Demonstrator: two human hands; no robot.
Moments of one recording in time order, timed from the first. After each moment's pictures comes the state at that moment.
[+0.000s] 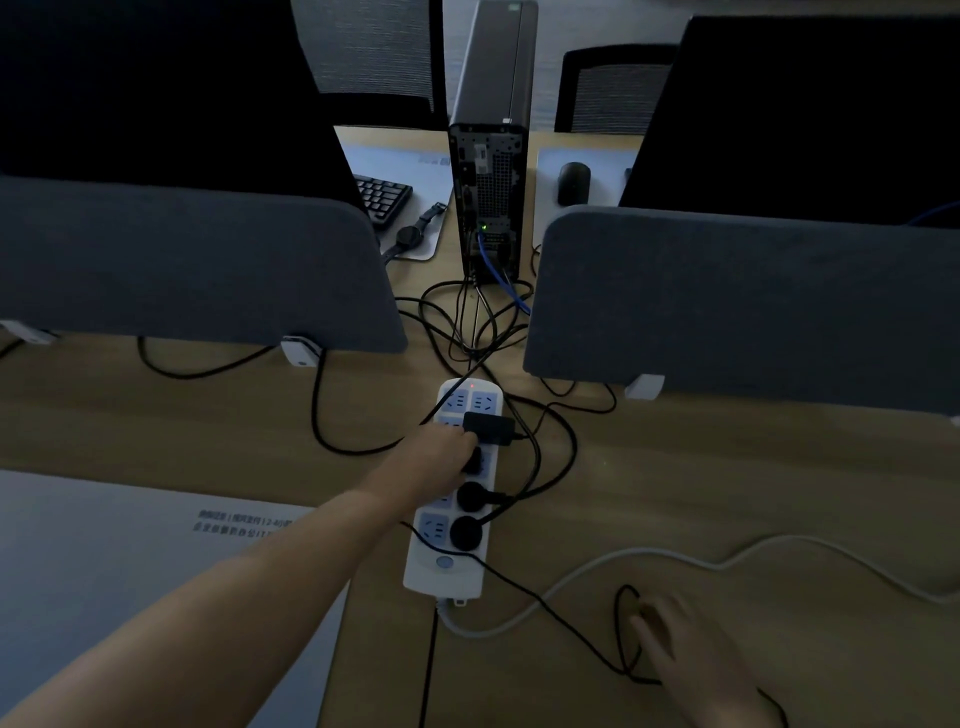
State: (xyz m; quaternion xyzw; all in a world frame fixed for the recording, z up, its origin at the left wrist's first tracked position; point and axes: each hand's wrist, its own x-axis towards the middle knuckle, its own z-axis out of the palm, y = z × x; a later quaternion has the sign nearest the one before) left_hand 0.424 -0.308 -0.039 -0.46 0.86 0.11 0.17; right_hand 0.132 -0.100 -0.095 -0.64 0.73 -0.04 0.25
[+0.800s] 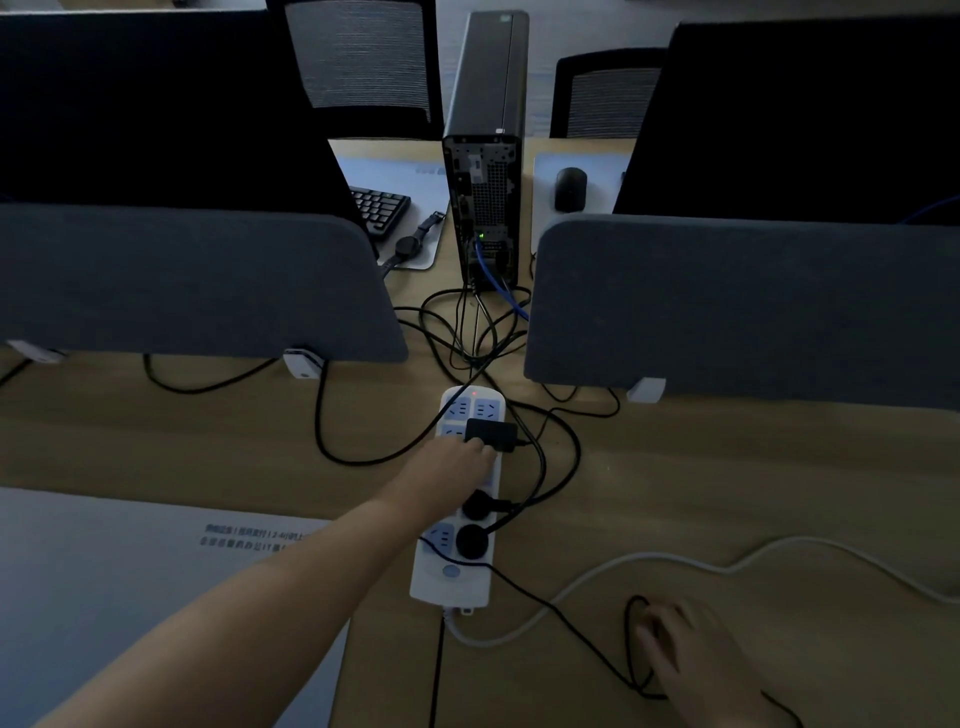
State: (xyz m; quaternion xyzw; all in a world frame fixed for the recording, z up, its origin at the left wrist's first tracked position) left_hand 0.413 -0.301 -0.036 -0.41 0.89 0.03 0.20; right_hand 0.135 -0.099 -0.098 -0.66 0.72 -0.02 0.21
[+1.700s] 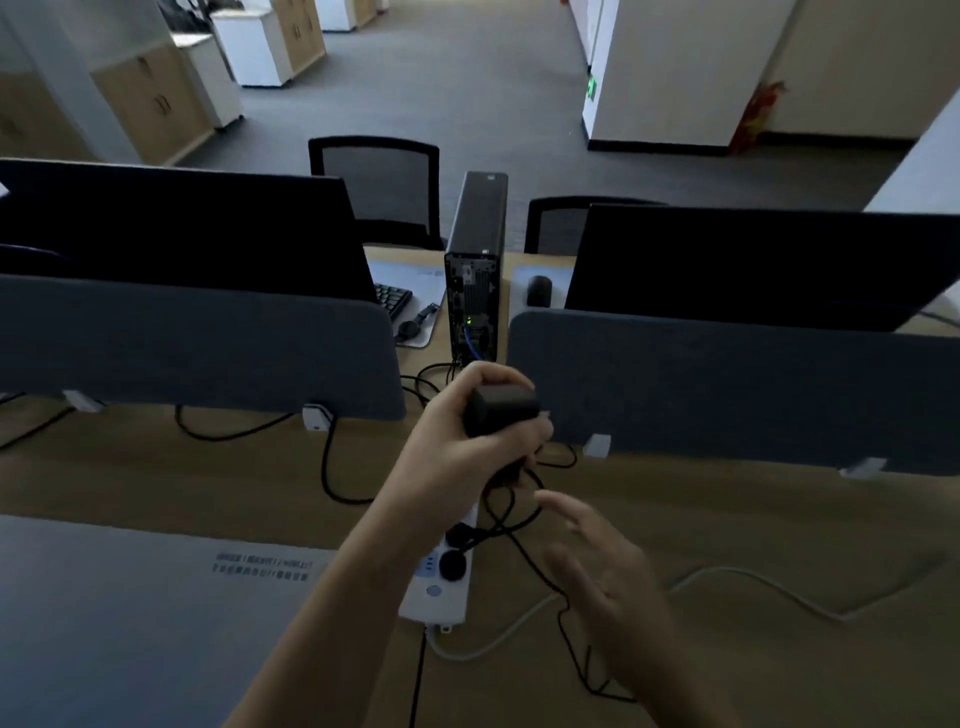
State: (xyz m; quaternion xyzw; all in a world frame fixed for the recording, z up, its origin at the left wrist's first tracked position) left_hand 0.381 -0.198 0.221 -0.39 0.55 0.58 -0.45; right_hand 0.216 -0.122 0.143 -0.63 0.56 -0.37 0.38
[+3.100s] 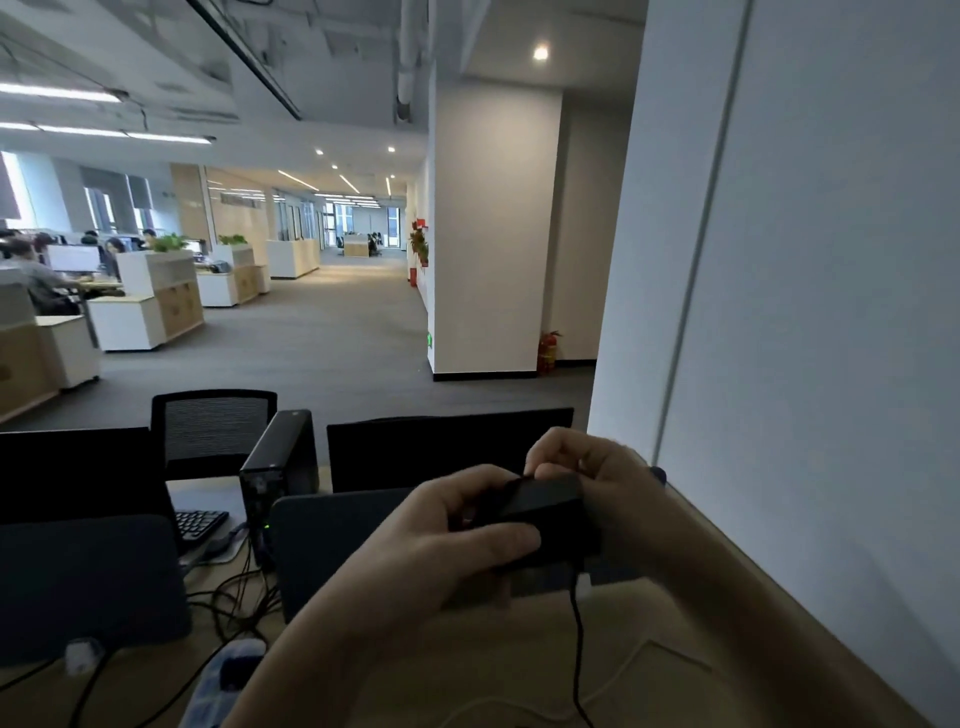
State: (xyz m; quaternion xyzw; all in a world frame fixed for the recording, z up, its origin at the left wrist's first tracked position) left_hand 0.154 0.009 0.396 -0.18 0.69 0.62 -0.32; right_hand -0.045 0.033 0.411 -0.68 0.41 -0.47 0.38
